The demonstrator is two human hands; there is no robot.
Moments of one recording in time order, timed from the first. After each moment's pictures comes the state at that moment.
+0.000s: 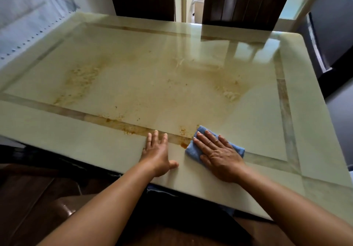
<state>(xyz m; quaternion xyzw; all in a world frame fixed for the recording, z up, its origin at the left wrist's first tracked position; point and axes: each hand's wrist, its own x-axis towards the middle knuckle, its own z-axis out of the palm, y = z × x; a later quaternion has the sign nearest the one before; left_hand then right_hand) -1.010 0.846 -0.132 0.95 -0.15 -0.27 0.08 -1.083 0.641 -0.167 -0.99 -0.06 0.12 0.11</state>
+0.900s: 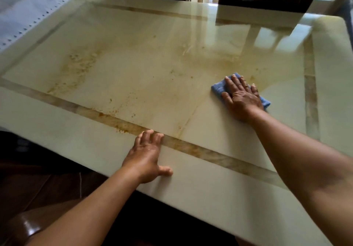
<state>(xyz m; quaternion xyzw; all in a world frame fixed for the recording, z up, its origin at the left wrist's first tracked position) -0.999 0.847 -0.131 0.96 -0.14 -0.25 0.10 -0.926 0.536 -0.171 -0.98 0.12 0.05 0.12</state>
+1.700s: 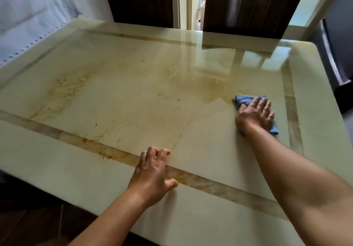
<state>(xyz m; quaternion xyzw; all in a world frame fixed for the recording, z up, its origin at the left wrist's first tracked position) -0.996 0.799 -0.141 0.96 -0.18 -0.14 0.17 -0.923 0.491 -0.173 -0.90 0.41 -0.01 0.16</state>
